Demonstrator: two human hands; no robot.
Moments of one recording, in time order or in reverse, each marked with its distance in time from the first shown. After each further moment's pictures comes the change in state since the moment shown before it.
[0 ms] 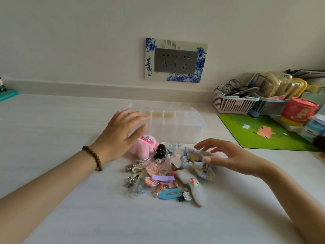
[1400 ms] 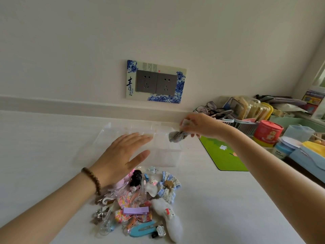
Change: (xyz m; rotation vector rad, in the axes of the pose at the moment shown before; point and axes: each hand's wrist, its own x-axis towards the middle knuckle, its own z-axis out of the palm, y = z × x) left_hand 0.035 0.030 0.033 -0.003 -0.127 0.079; right_hand 0.092 -0.015 -0.091 -0.239 0.201 0.090
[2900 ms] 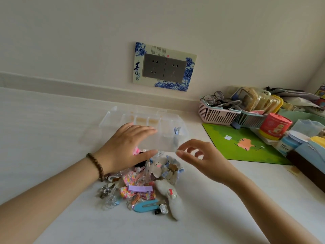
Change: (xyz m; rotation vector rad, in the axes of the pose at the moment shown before) left_hand -0.014 0.010 -0.001 0.066 0.019 0.053; right_hand -0.092 -0.006 0.080 0.189 0.106 -0.144
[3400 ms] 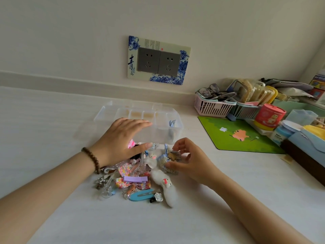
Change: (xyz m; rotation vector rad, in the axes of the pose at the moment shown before) left_hand -0.003 -0.001 0.005 0.043 0.018 0.001; right_hand -0.017 0.011 0.034 0.196 0.053 0.207
